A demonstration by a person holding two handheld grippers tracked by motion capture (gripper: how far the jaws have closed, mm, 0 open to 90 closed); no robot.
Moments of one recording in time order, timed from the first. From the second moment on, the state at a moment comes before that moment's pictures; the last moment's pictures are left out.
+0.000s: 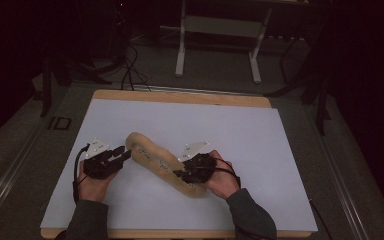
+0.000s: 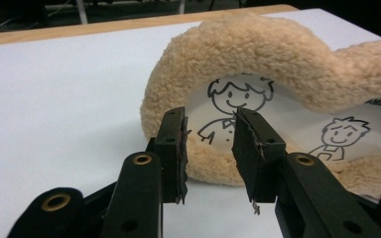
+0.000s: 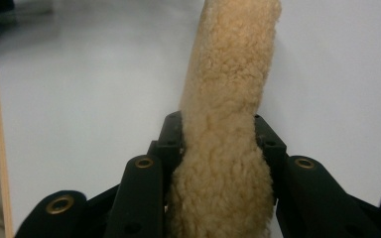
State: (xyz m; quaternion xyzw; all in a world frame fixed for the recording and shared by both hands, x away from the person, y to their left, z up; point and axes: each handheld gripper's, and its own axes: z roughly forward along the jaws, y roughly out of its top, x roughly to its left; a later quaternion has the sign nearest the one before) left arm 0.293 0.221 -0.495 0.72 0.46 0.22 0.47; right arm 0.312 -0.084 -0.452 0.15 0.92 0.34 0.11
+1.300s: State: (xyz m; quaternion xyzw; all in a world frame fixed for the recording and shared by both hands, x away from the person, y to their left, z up) left arm 0.305 0.211 -0.508 0.73 0.47 0.27 0.40; right arm 0.300 -0.111 -0.463 0.21 0.90 0.37 0.09
